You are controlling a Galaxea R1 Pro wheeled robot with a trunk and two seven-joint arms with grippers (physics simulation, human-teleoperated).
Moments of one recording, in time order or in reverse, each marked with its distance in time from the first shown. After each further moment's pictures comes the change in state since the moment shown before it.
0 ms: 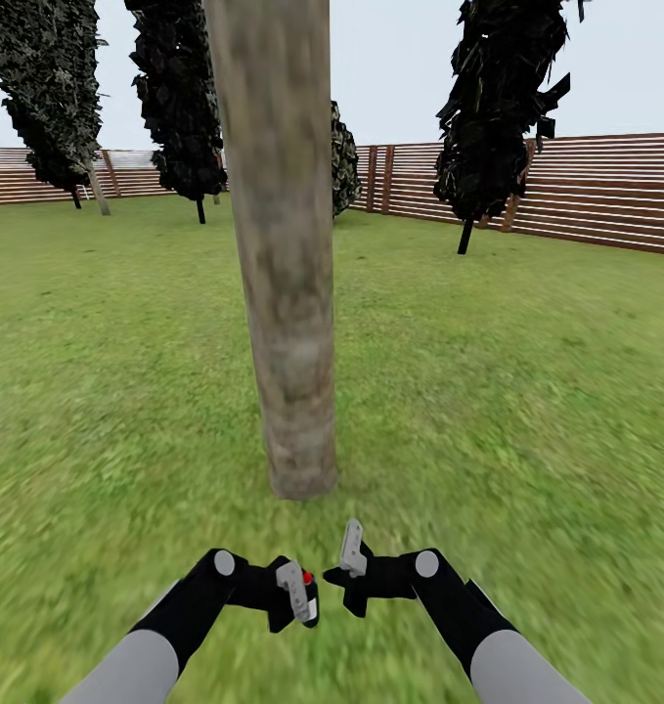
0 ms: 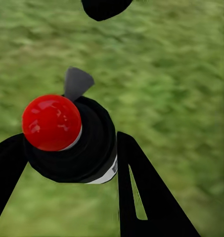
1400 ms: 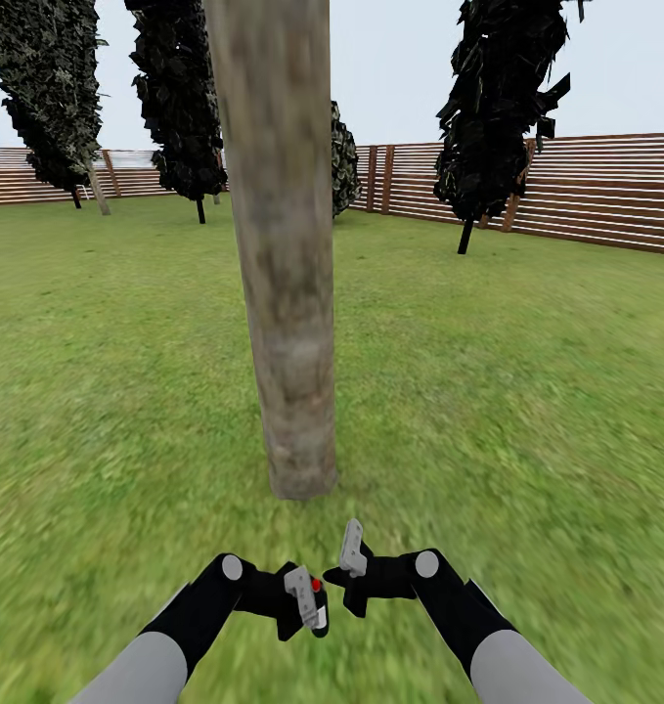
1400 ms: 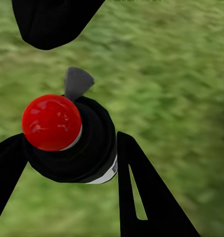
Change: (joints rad) left arm -0.002 -0.027 0.002 0.036 0.005 -0.008 -0.001; right arm 0.000 0.000 -0.001 0.001 0.000 -0.002 -0.001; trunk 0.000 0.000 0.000
